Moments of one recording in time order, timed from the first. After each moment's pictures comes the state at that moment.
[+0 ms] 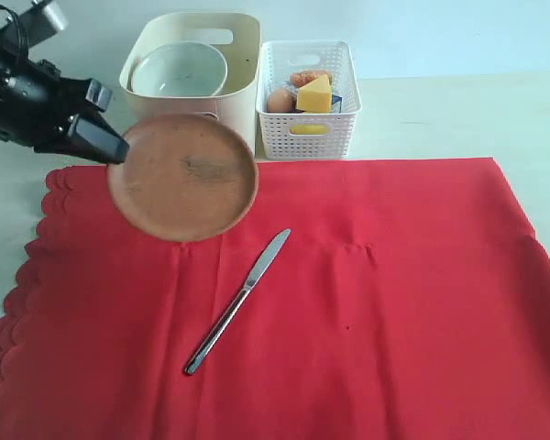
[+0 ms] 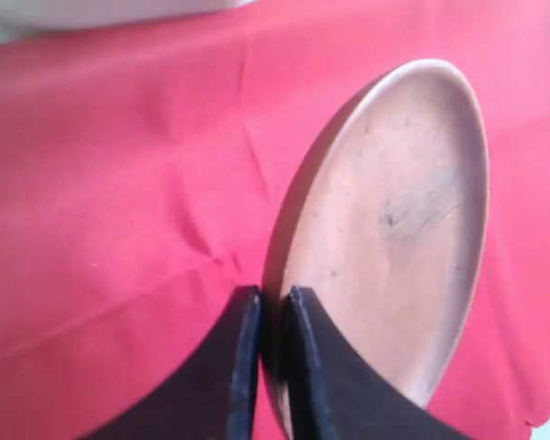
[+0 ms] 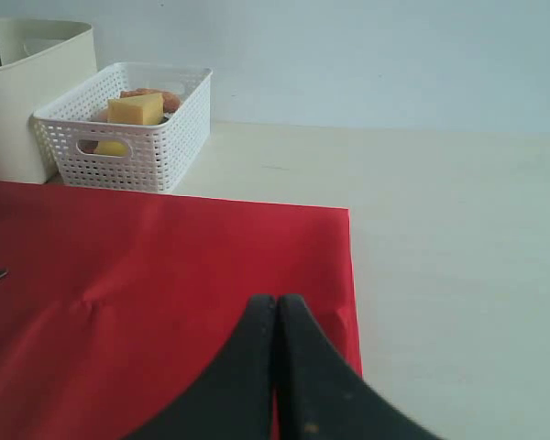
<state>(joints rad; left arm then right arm) -0.13 1.68 -1.15 -0.76 0.91 0.62 0.11 0.00 -0.01 0.00 0.34 0.00</state>
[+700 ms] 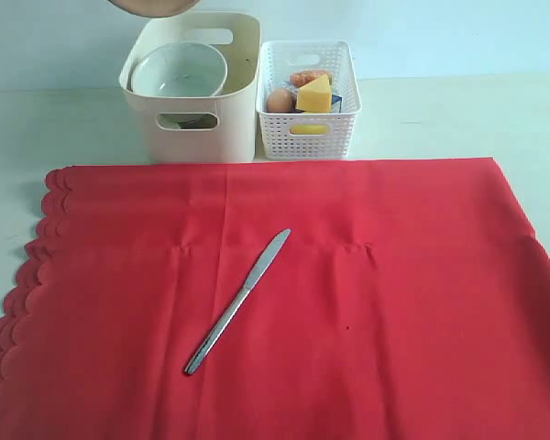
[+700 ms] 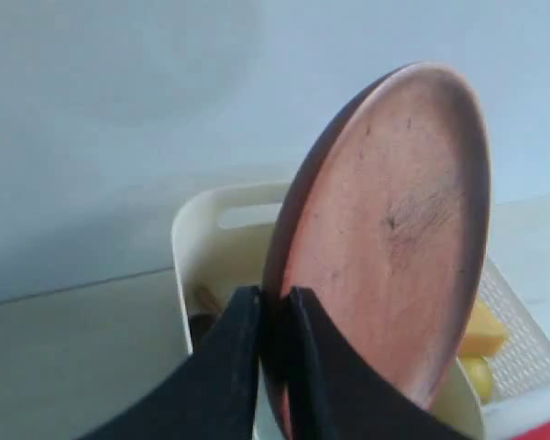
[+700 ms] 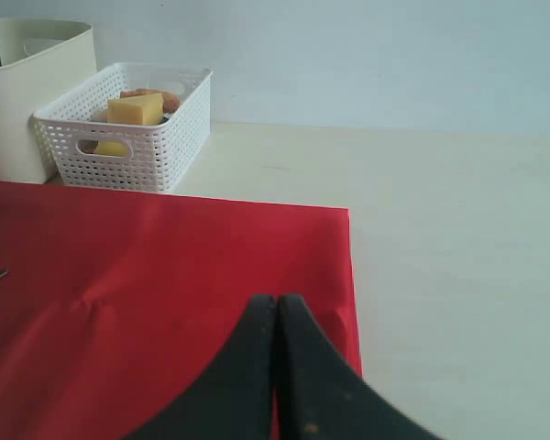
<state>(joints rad) -0.13 1.77 -1.58 -0.68 0.48 0.57 0.11 0.00 -0.01 0.00 0.34 0.00</state>
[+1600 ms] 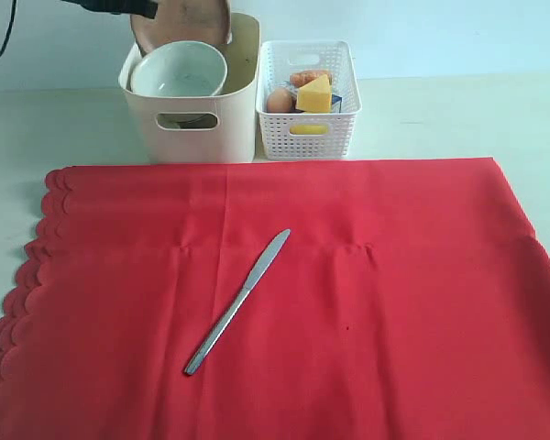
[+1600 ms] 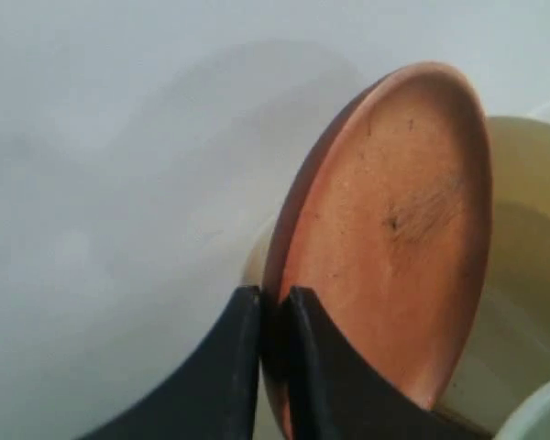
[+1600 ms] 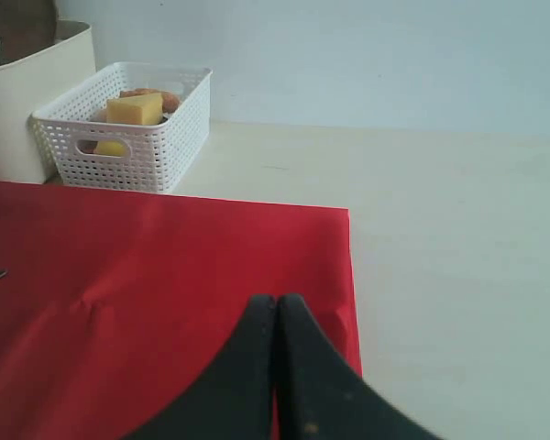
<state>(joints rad) -0.14 2.32 -2.05 -0.68 0.44 1.01 0.11 0.00 -0.01 0.00 0.34 0.00</state>
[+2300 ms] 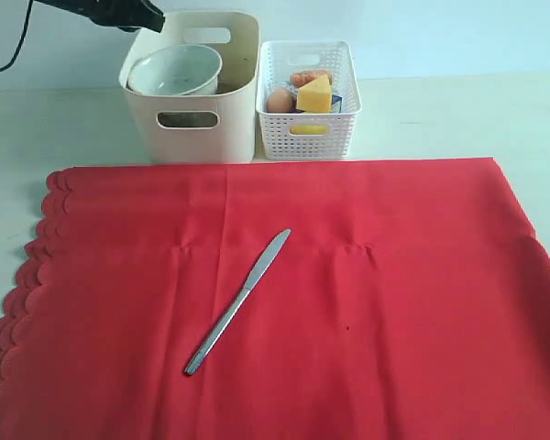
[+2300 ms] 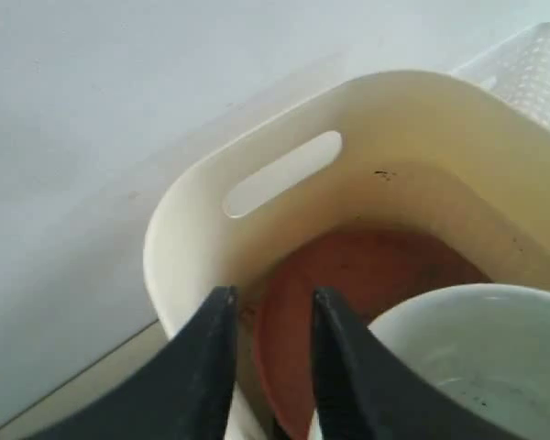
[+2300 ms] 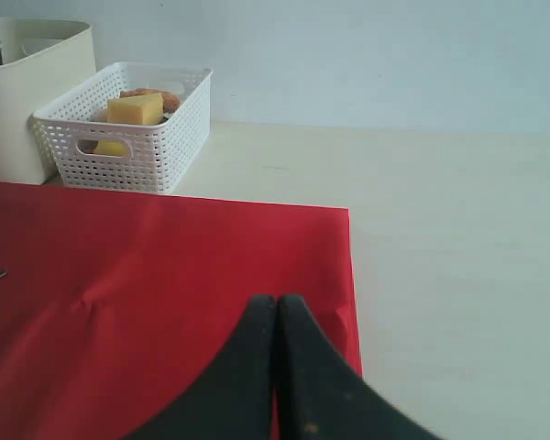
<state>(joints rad) -0.14 2.32 -2.05 -0.70 0.57 0.98 0.11 0.00 -0.01 0.00 0.34 0.00</state>
